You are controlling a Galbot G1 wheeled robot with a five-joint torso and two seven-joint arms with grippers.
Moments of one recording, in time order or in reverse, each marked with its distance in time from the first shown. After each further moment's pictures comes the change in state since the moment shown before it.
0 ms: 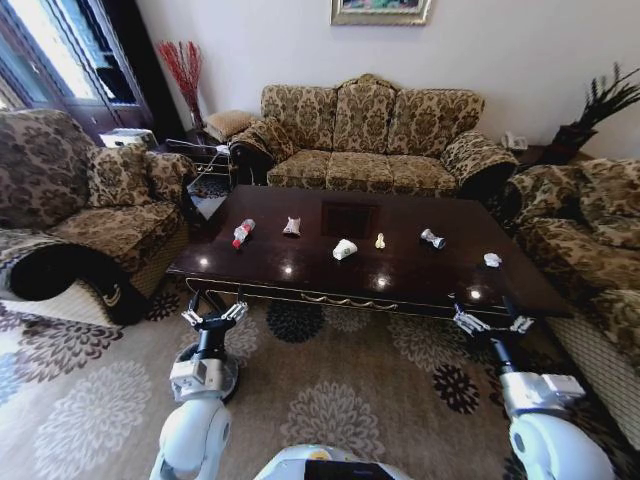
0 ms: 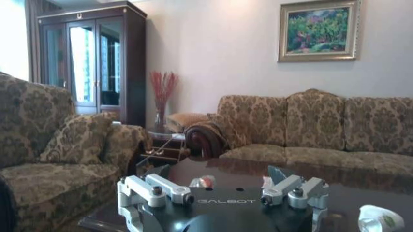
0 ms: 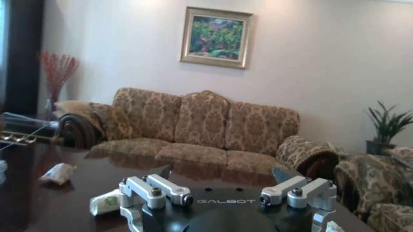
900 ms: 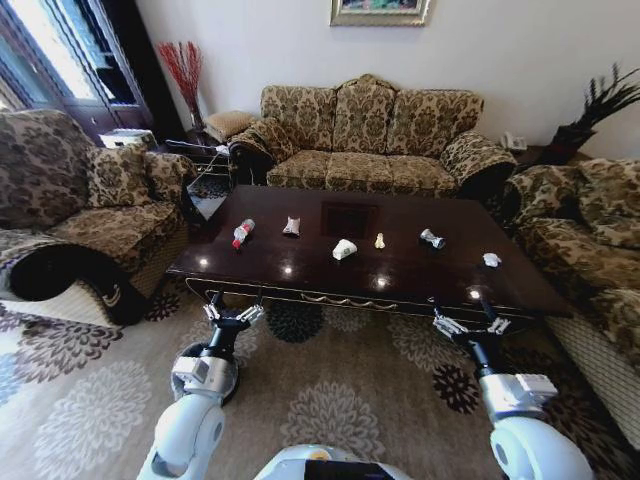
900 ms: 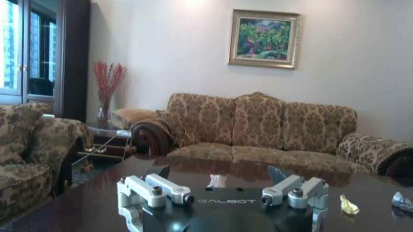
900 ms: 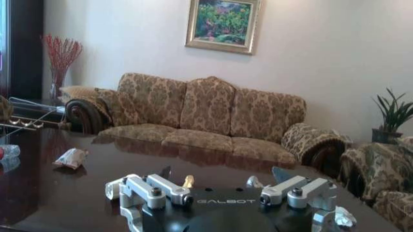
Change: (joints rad) left arm -0.024 0.139 0.000 0.023 -0.168 -0.010 0.141; right arm -0.009 -0.054 -0.138 0.038 -0.054 -0.066 0.142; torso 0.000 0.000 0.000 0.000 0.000
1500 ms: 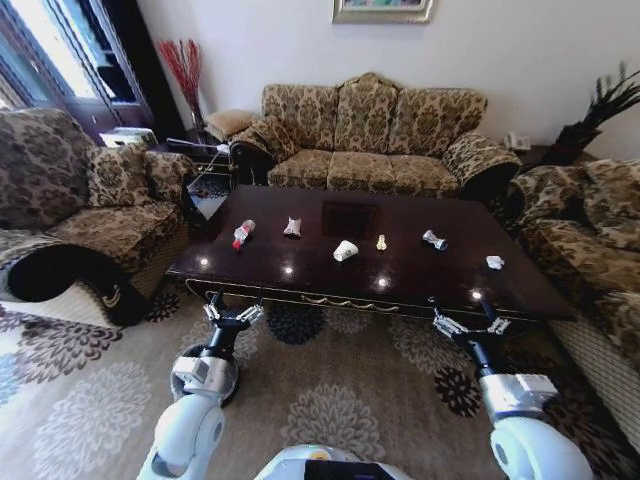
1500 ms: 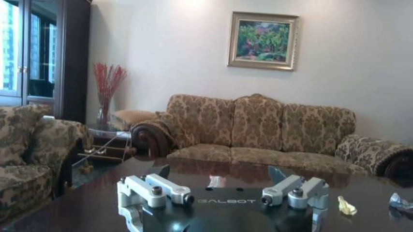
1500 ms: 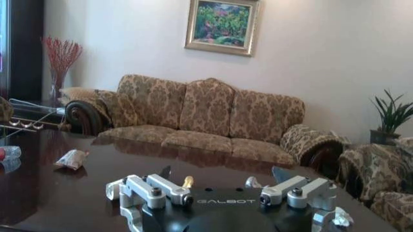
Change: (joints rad) left arm 0.001 0.000 0.000 0.000 0.000 0.000 0.000; right arm -0.001 0.000 0.000 0.000 0.000 0.000 0.000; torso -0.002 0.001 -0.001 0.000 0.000
